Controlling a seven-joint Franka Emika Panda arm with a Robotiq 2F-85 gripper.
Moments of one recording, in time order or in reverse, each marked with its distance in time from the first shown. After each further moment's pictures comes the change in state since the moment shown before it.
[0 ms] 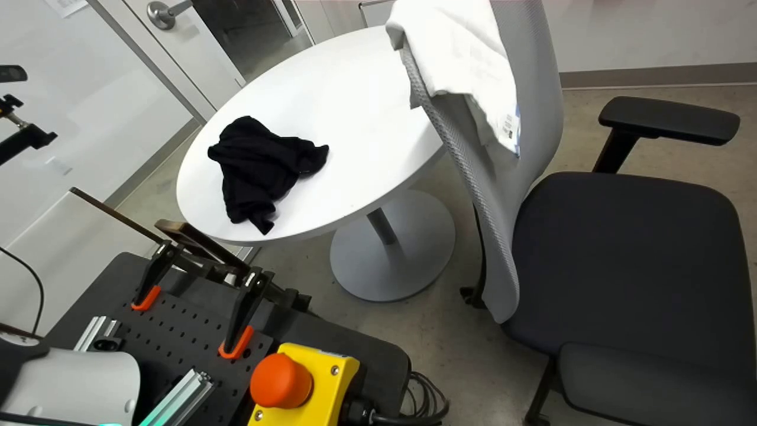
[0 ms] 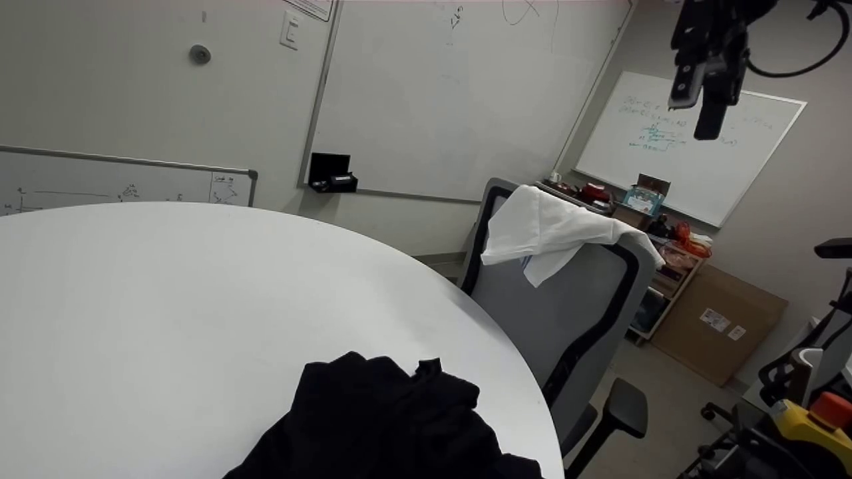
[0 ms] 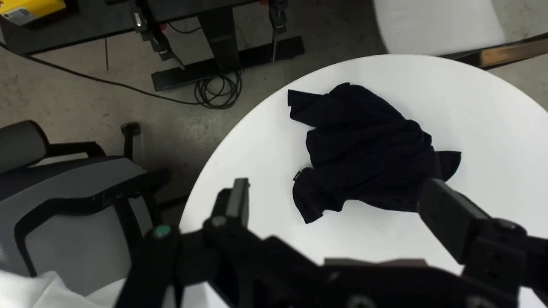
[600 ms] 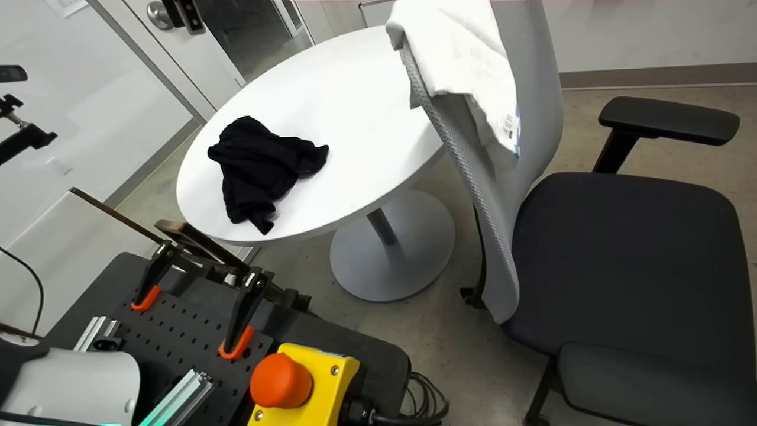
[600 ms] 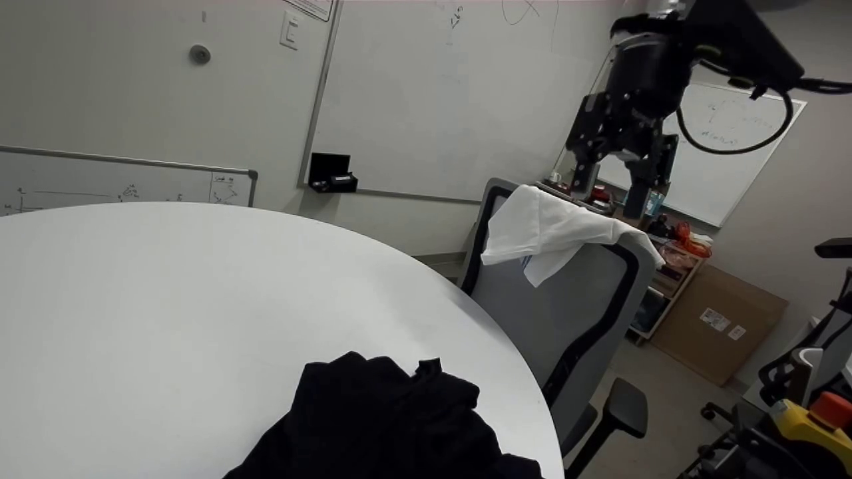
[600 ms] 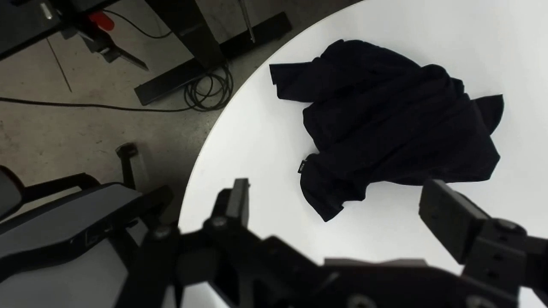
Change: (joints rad) arm 0.013 0.170 0.035 -0.093 0.033 0.293 0.205
